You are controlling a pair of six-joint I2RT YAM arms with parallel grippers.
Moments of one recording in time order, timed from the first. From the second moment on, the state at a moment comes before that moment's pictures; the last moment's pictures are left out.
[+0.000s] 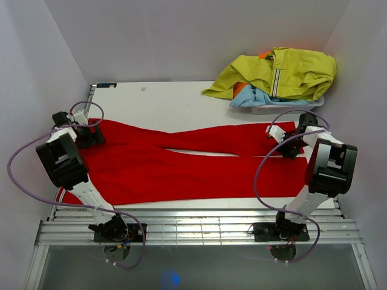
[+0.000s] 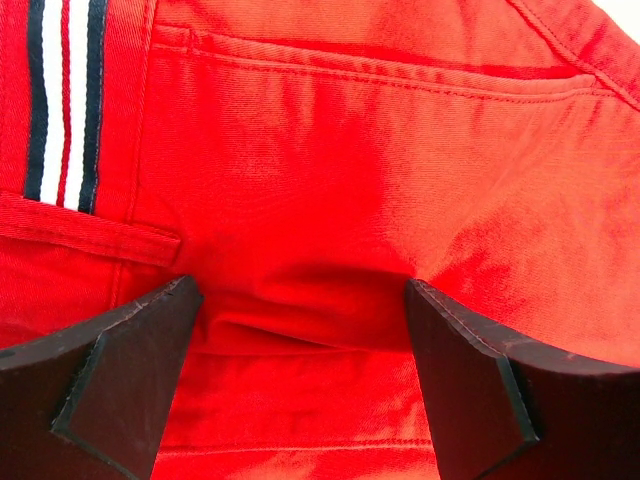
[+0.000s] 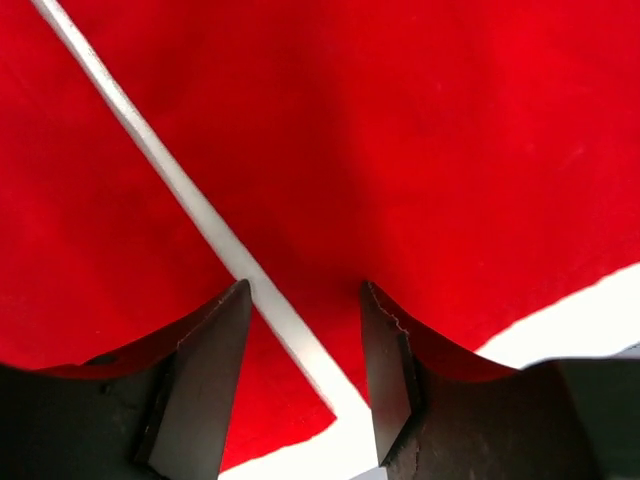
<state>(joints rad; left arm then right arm) 0.54 1.93 1.28 -0.41 0.41 0.24 -0.25 1.72 1.05 -0.61 -0.33 -1.43</state>
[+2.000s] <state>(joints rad) 0.54 1.80 1.21 -0.41 0.47 0.23 -0.20 2.10 1.66 -0.63 -0.04 -0.76</state>
